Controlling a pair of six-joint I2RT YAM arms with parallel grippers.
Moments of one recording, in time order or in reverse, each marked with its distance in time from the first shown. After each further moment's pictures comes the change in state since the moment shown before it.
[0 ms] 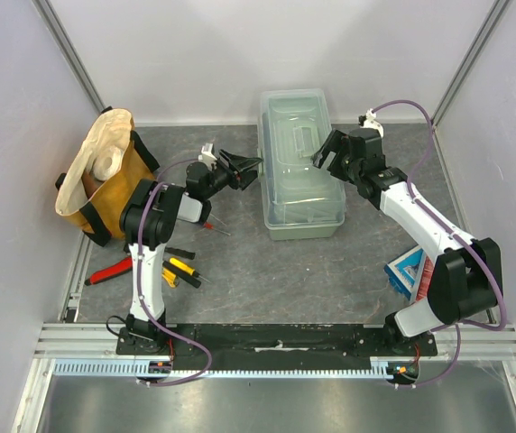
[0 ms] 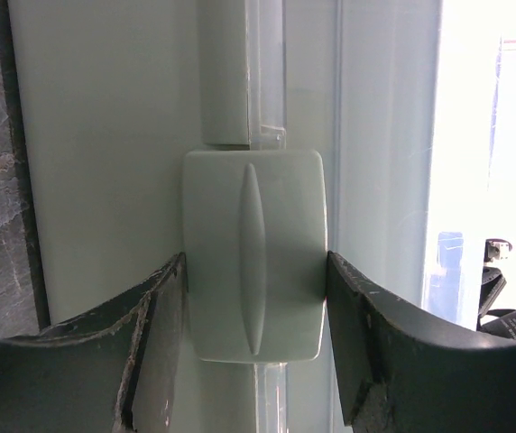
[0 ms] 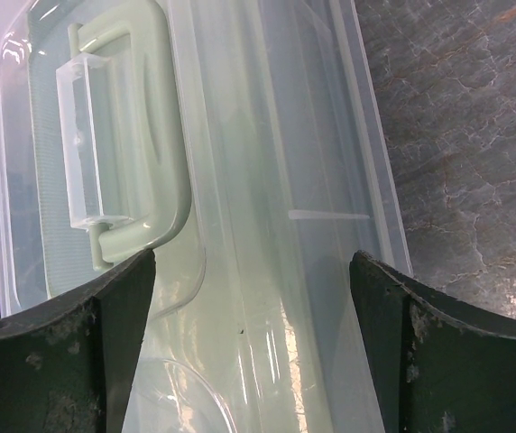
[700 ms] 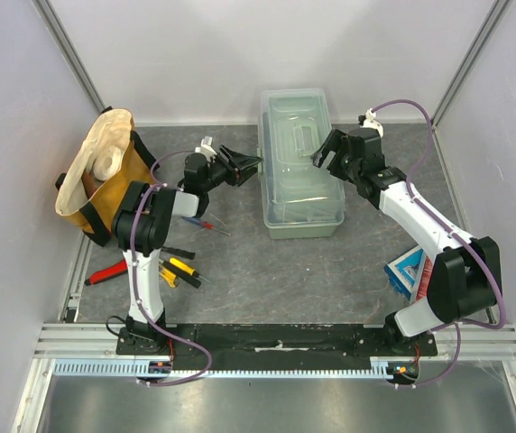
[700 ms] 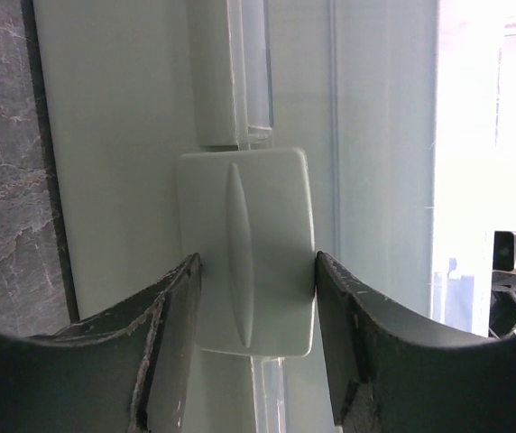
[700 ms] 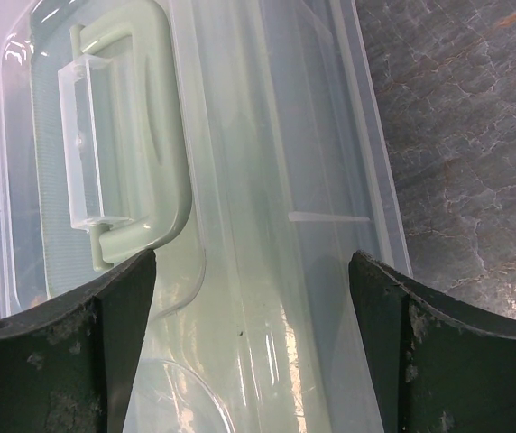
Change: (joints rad) left arm 0.007 -0.088 0.024 -0.217 -0.008 0.166; right arm 0.000 0.008 0.002 0.013 0.008 0.000
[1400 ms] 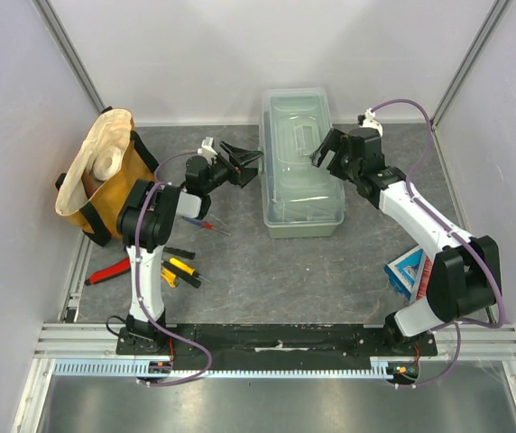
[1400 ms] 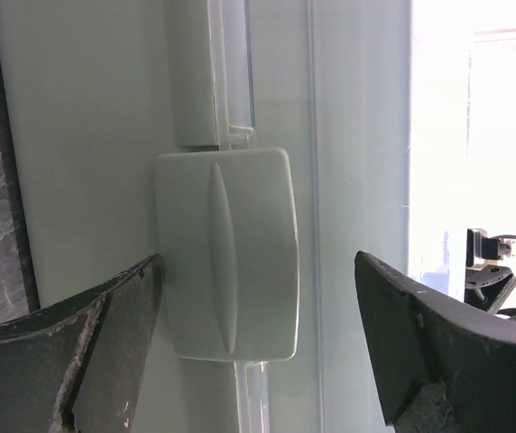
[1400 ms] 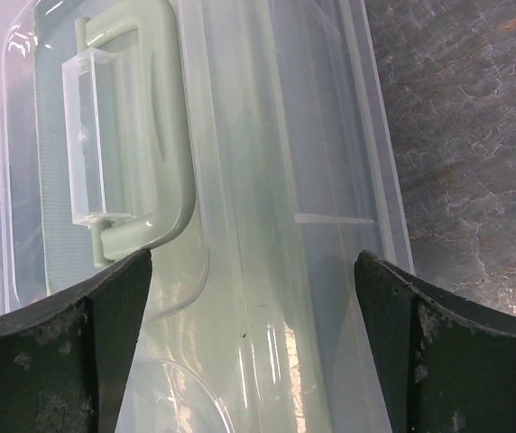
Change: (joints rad) left arm -0.007 0.042 -0.001 0.118 0.009 -0.093; right arm 0.001 0.003 -0.001 0.006 -0.010 -0.008
